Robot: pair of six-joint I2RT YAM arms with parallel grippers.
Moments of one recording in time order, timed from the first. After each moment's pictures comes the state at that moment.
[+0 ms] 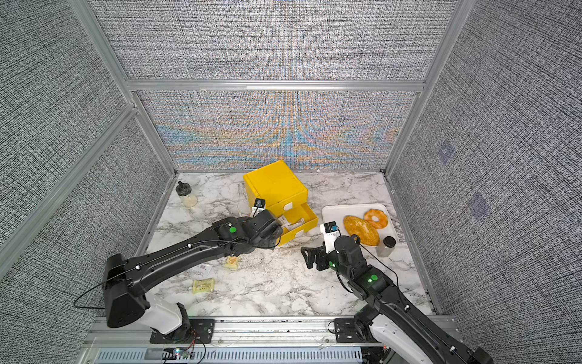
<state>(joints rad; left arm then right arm) -1.04 1.48 1.31 -0.97 -0.52 -0.72 0.62 0.71 0.48 -0.29 -0.06 0.38</state>
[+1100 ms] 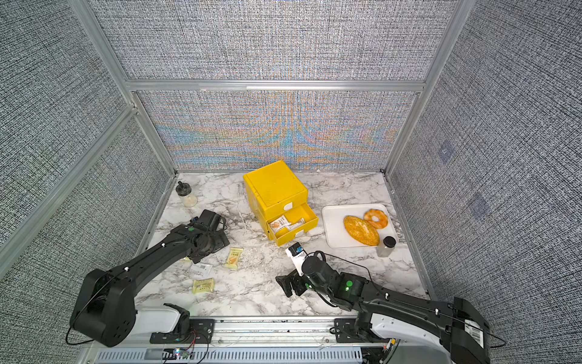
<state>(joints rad) -0.38 1.39 0.85 -0.73 -0.20 -0.90 1.09 0.90 0.47 -0.18 0.11 0.41</state>
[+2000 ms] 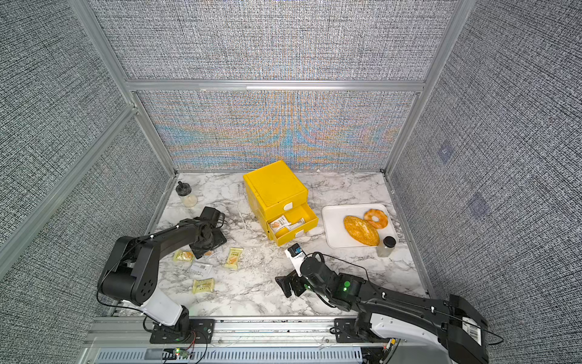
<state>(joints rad) -0.28 1.62 0.83 -0.58 -0.19 -0.85 1.10 0.94 0.45 -0.14 0.12 0.41</state>
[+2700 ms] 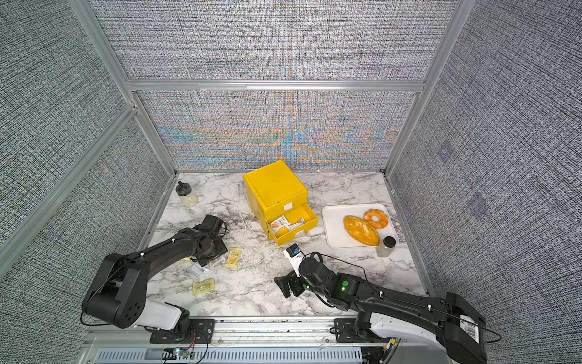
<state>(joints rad) -0.36 1.45 0.75 -0.62 -0.13 -0.91 1.10 0.96 0.46 -0.13 0.11 0.41</state>
